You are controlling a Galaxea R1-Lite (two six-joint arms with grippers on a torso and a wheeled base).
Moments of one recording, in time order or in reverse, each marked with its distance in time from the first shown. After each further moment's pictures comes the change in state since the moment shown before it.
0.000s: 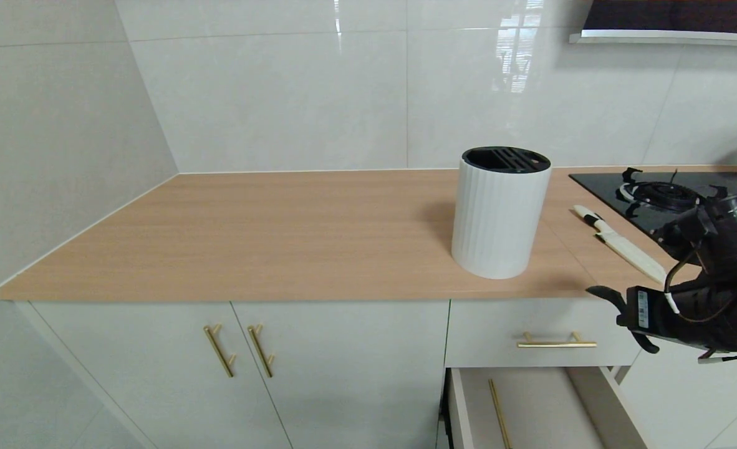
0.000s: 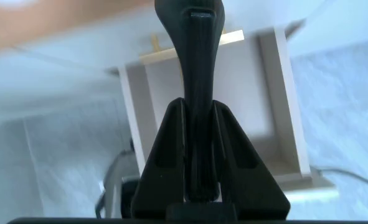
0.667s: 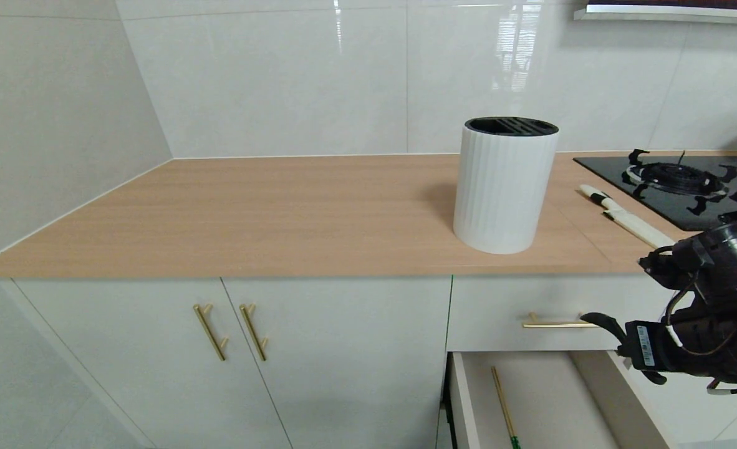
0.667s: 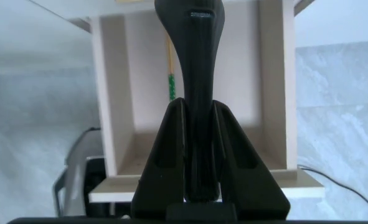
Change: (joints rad) left arm 0.000 0.000 0.000 0.000 0.000 0.000; right arm 0.039 -0.016 0.093 -0.003 0.001 -0.116
